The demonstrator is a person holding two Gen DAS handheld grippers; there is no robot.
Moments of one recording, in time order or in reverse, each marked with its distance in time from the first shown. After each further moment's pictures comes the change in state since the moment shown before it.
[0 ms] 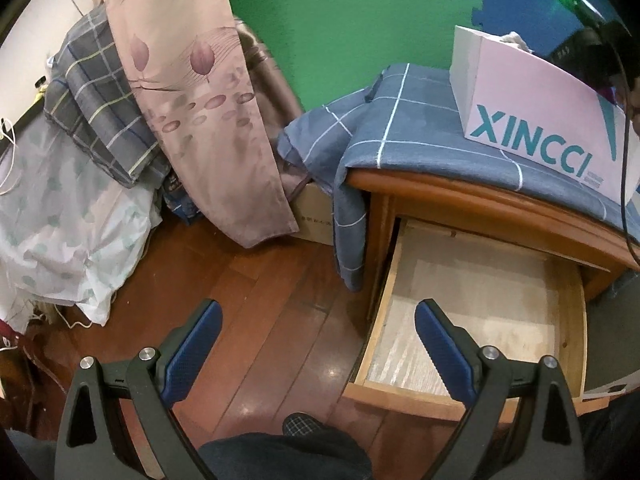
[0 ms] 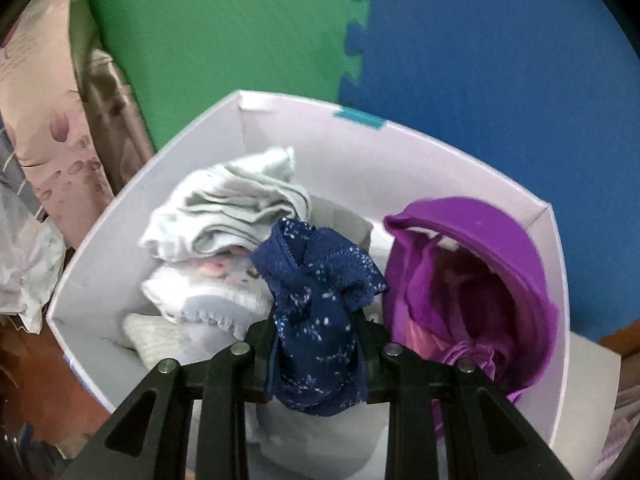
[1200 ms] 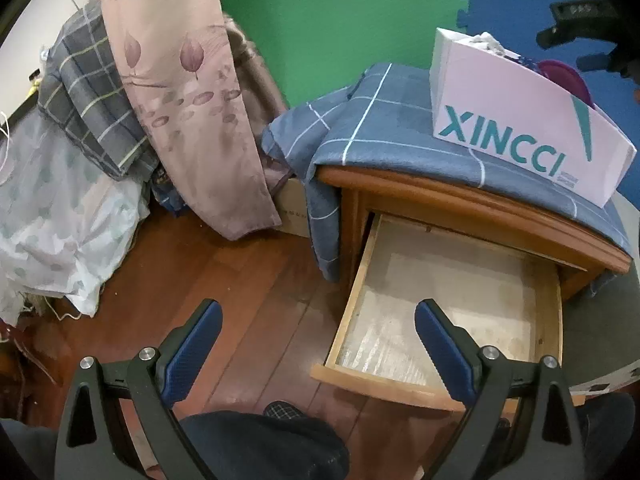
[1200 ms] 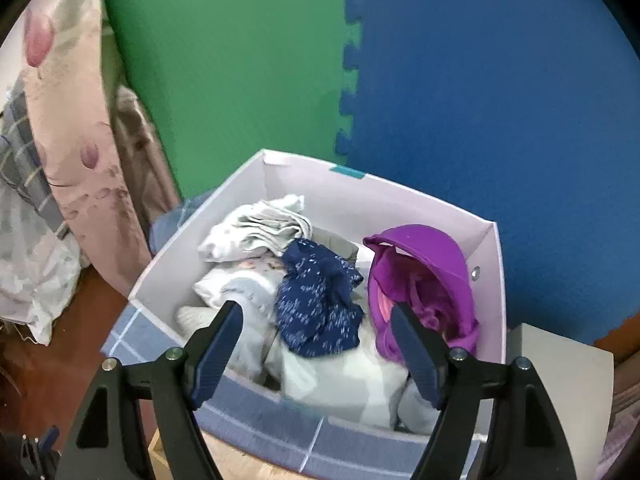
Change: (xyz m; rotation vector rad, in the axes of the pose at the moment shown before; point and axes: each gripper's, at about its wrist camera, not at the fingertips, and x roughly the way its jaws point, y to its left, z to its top) left arm -0.023 -0.016 -0.007 -0.007 0.011 -0.053; right arm -0.105 -0.002 -0.025 0.000 -0.172 0.018
